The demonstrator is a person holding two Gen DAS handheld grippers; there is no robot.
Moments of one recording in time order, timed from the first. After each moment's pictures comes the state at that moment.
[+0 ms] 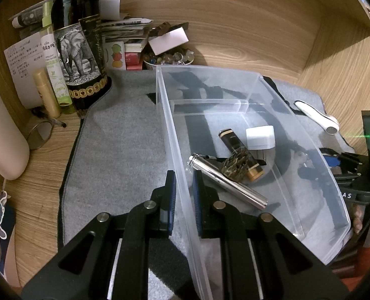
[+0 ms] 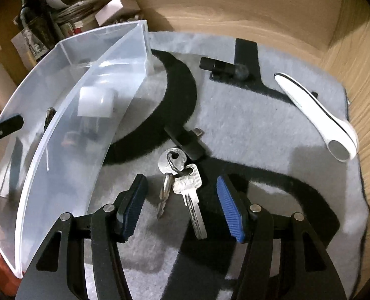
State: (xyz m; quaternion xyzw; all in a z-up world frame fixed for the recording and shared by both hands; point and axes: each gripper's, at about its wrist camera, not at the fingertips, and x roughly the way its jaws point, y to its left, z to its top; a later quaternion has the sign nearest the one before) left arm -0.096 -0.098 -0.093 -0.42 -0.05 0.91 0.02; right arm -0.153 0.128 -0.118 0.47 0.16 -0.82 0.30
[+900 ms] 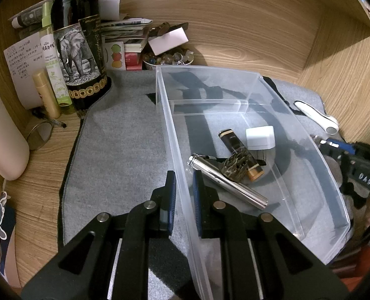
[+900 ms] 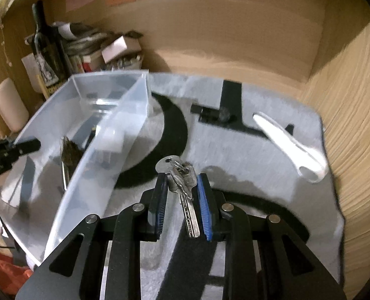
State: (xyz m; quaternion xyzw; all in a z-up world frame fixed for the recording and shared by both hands) left arm -0.095 -0.098 -0.094 -0.42 -0.05 0.91 0.02; right arm -0.141 0.139 -0.066 0.39 0.14 -0.86 0.30
